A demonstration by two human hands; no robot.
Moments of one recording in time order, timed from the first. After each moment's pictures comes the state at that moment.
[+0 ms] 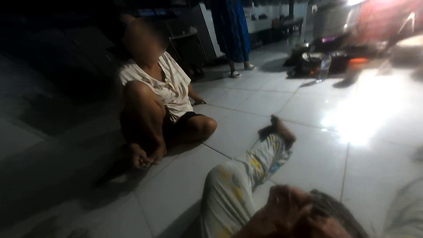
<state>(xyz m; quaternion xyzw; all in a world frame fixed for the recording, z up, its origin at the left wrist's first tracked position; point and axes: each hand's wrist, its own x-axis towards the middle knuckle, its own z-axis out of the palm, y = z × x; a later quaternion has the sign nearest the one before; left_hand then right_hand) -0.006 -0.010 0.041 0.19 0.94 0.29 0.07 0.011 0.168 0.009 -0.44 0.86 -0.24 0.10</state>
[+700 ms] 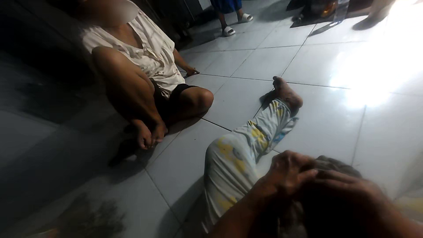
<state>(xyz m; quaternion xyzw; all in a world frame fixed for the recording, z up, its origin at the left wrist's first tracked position) -0.032 -0.025 0.007 0.20 0.89 0.40 0.08 -0.025 0.186 -0.022 -0.44 0.73 -0.51 -0.03</state>
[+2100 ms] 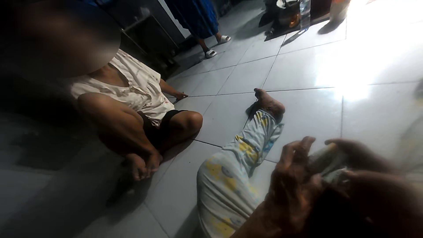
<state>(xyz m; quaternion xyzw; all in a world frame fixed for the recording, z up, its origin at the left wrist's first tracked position) -0.014 0.016 0.030 0.20 0.88 0.41 -0.08 -0.033 0.201 -0.010 -0.12 0.45 -0.88 0.06</state>
